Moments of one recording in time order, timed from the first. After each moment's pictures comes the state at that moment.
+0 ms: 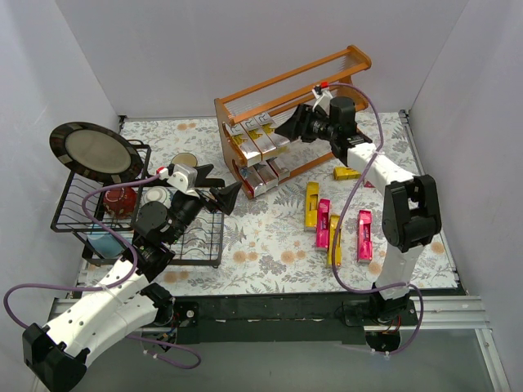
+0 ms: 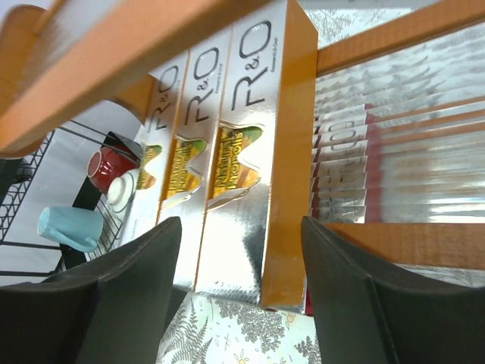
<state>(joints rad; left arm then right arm) -0.64 0.72 0.59 0.35 -0.02 -0.12 0.33 1.89 1.46 0.14 -0.58 0.56</state>
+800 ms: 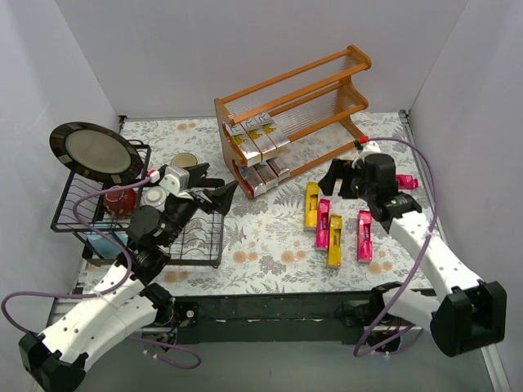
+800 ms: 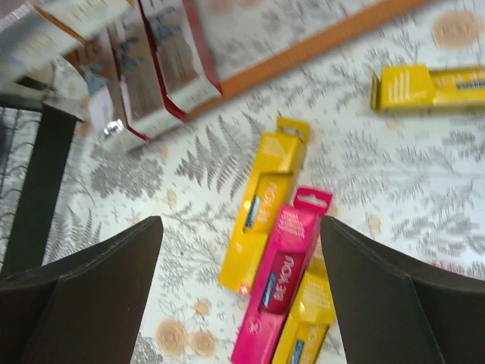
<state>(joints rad) -0.64 0.67 0.60 0.34 -0.02 -0.12 0.31 1.13 0.86 -0.23 -0.15 0.34</state>
